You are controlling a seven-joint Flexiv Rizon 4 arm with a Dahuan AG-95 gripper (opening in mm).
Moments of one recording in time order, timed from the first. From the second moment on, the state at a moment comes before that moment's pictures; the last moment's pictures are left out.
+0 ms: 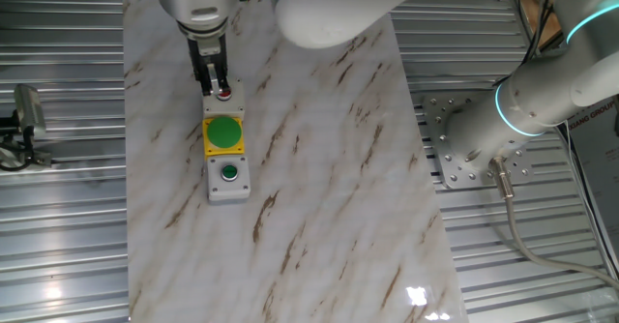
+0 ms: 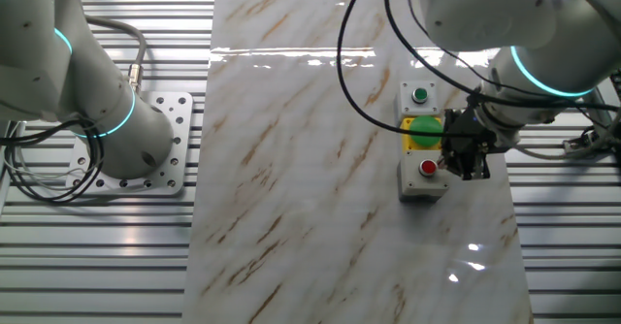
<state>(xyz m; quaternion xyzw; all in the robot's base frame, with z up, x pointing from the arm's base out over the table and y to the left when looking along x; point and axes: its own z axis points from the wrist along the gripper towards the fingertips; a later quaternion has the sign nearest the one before) 0.588 -0.085 0.108 0.06 -1.00 0.00 0.06</state>
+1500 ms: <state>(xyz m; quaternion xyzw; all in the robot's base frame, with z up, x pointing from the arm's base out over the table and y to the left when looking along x) 0.571 -0.083 0.103 0.07 -1.00 0.00 0.05</state>
